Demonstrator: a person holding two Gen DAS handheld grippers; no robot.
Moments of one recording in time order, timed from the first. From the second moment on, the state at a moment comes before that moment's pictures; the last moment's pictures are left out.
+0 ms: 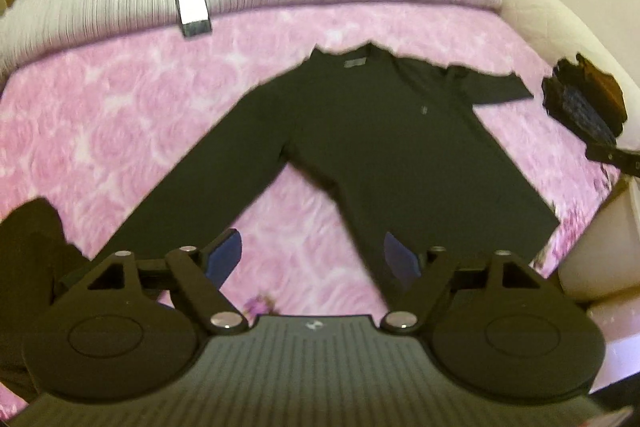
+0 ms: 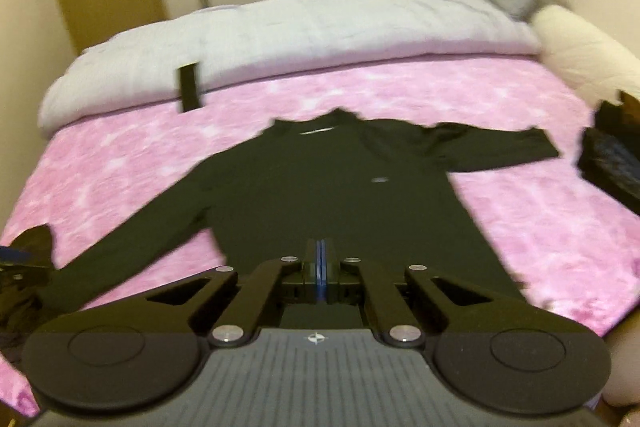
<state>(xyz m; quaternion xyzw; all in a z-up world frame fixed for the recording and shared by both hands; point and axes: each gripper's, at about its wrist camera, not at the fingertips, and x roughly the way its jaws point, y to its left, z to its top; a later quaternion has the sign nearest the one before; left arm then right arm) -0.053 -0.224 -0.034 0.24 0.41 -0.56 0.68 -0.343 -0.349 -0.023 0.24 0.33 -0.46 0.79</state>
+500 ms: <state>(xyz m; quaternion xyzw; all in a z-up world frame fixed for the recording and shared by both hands) -0.112 -0.275 0.009 0.23 0.35 -0.58 0.70 -0.483 -0.425 0.025 0.25 0.27 -0.58 0.73</state>
